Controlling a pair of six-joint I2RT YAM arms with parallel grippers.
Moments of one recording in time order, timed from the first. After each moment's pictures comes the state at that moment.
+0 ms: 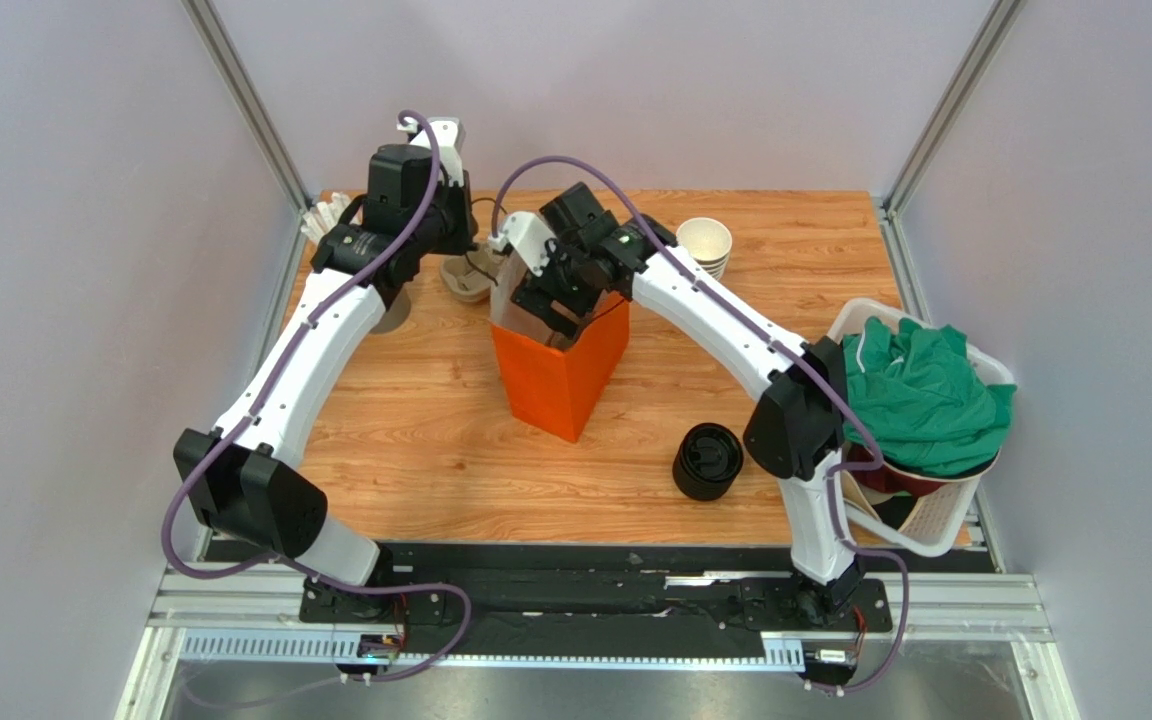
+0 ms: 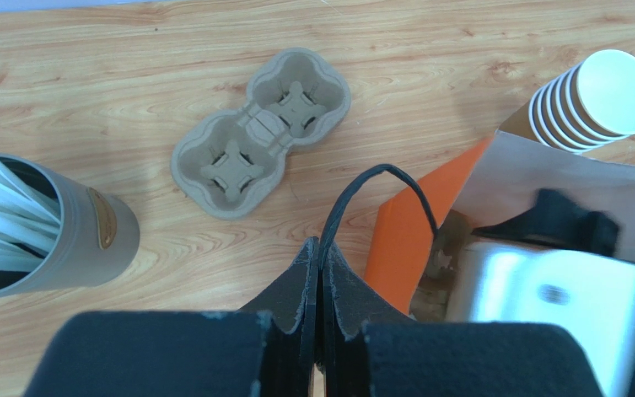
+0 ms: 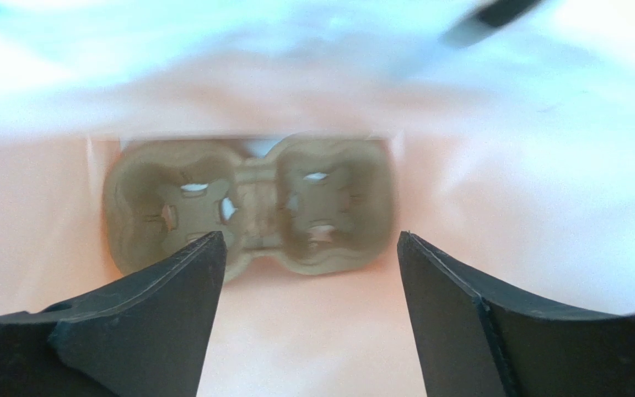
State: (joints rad) left arm -0.33 1.51 1.60 -0.57 -0.03 -0.19; right arm 0.74 2.08 2.09 -0.92 -0.07 -0.42
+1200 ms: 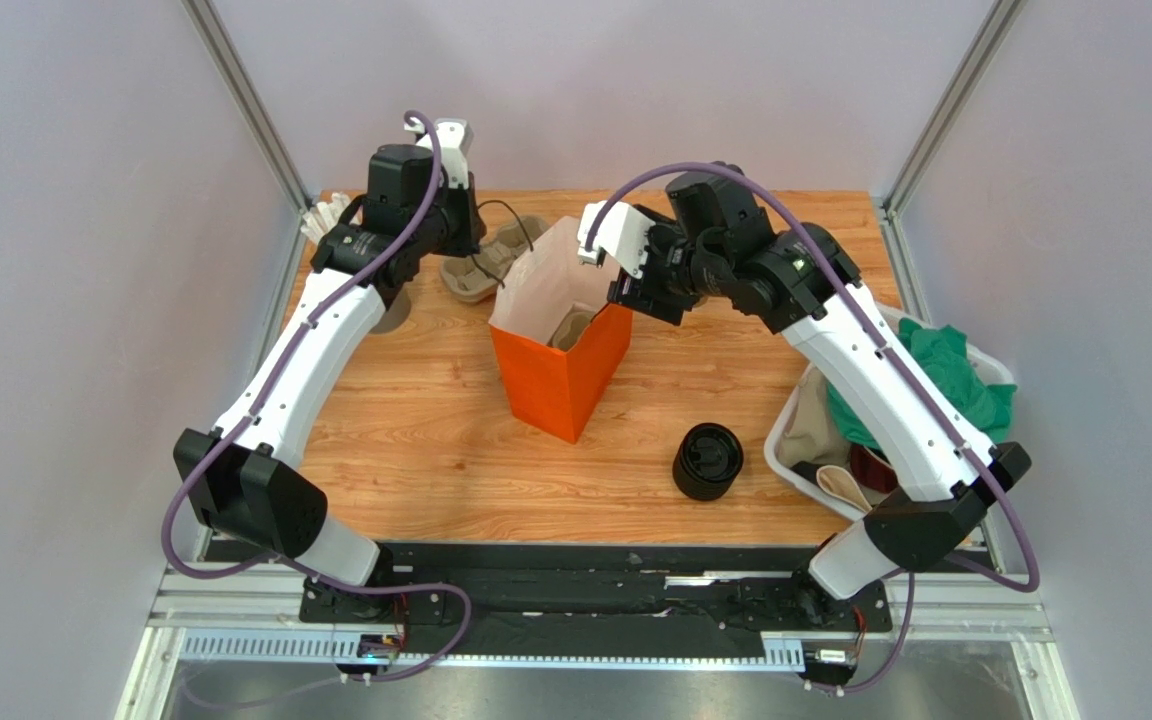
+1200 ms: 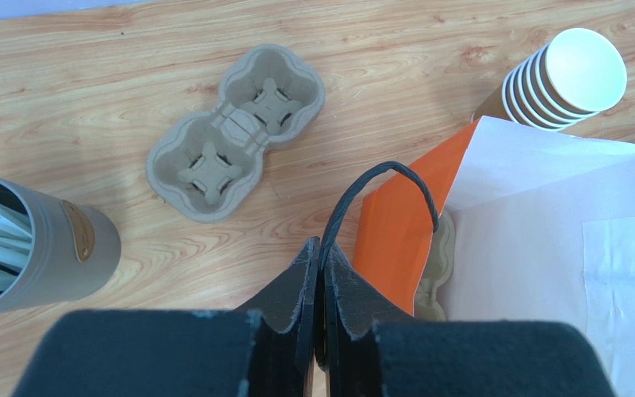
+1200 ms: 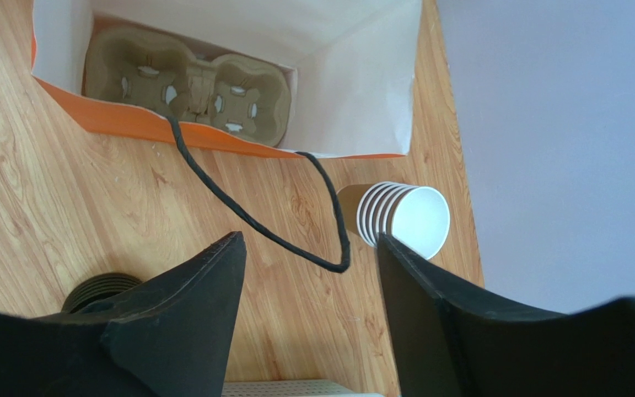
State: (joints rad) left arm -0.33 1.51 1.60 -0.57 0.05 -0.16; right arm 0.70 1.54 1.93 -1.07 -0.06 -0.73
